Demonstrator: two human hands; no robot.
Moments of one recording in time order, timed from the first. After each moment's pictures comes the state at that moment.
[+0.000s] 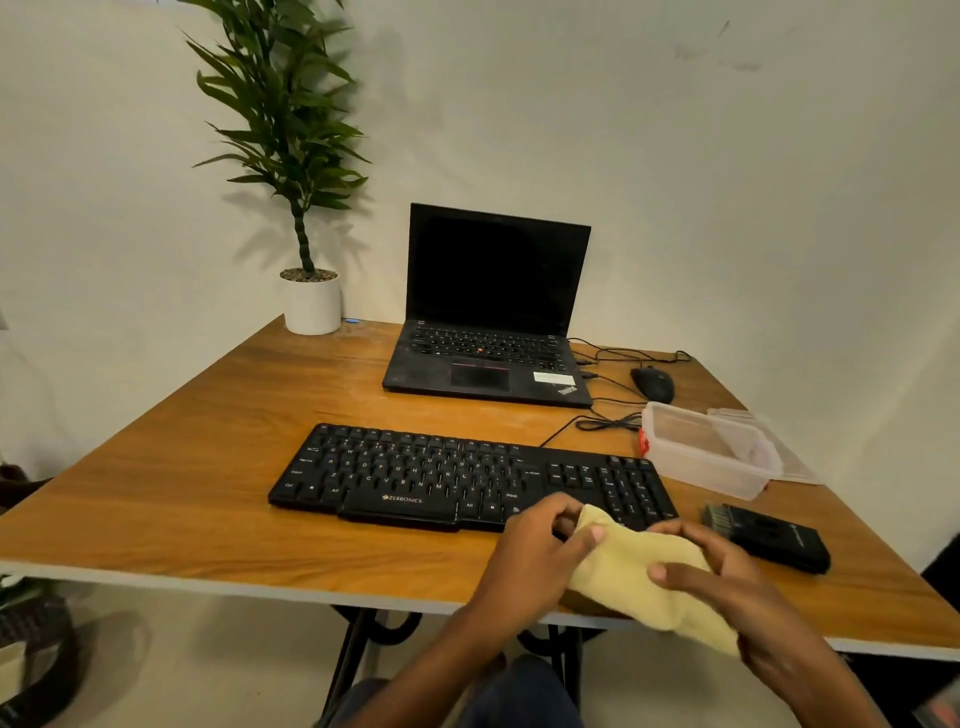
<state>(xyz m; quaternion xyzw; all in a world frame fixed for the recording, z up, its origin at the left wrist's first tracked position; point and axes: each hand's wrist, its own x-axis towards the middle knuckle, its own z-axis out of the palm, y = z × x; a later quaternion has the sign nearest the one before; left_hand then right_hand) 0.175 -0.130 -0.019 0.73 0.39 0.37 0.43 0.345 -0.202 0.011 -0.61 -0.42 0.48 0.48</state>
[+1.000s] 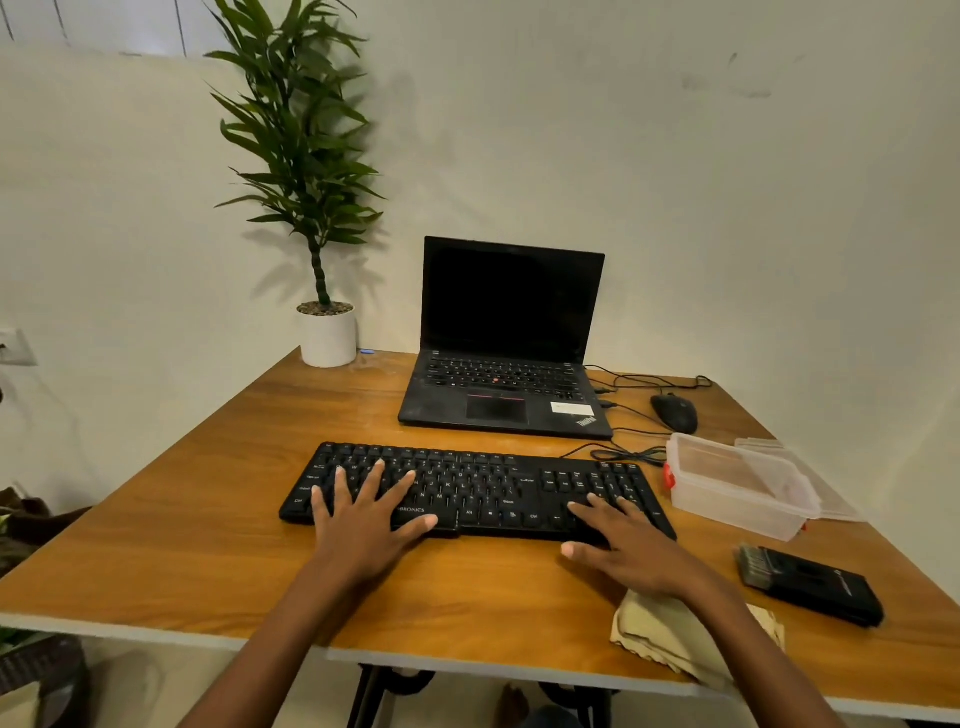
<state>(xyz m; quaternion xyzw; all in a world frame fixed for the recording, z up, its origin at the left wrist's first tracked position) 0.037 -0.021 -0.030 0.75 0.66 0.04 0.07 0.315 -0.088 0.008 -0.70 -0.69 0.19 0.00</state>
